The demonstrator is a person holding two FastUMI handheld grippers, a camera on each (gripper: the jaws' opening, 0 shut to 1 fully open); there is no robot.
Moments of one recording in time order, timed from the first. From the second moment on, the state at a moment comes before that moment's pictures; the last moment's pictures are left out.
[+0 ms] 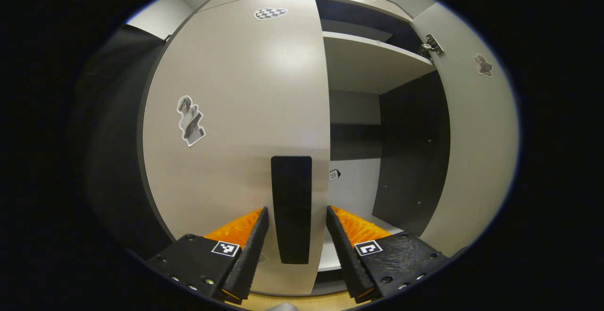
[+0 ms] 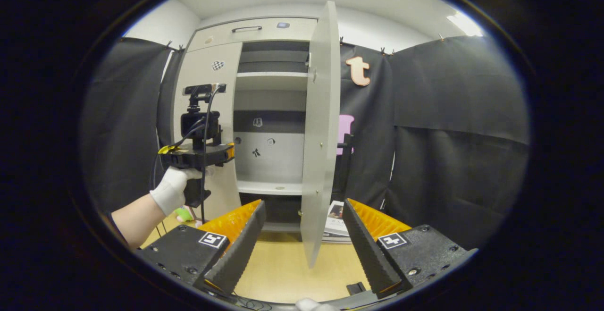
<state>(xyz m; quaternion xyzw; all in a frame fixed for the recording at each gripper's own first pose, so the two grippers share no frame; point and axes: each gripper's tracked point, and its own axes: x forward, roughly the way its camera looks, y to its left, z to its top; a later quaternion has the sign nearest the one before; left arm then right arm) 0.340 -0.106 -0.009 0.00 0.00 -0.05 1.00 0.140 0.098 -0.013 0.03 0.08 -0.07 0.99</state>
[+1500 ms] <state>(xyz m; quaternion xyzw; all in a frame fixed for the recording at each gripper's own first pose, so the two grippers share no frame) 0.246 -0.051 -0.006 0.01 0.00 -0.06 1.00 0.100 0.155 -0.015 0.04 0.07 0.03 1.00</state>
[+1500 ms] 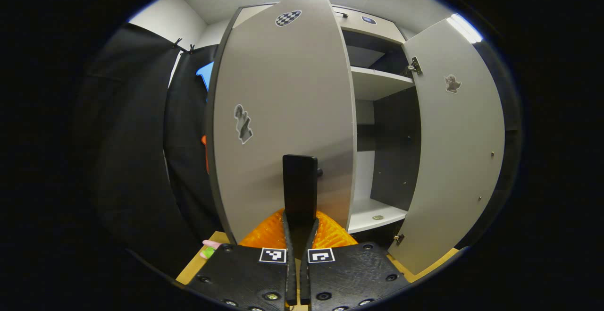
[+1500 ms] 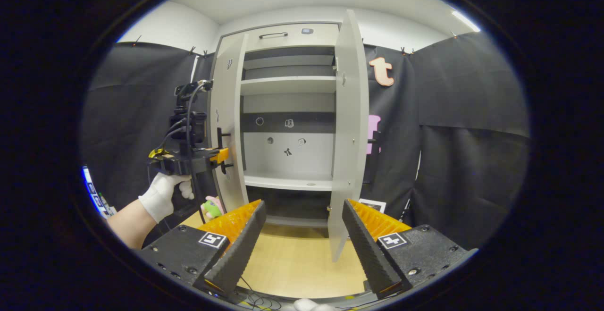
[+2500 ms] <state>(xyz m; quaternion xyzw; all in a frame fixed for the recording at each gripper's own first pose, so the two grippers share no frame) 0.211 0.093 -0.013 0.00 -0.01 -0.04 1.00 0.098 0.218 -0.014 0.04 0.07 0.08 0.99</state>
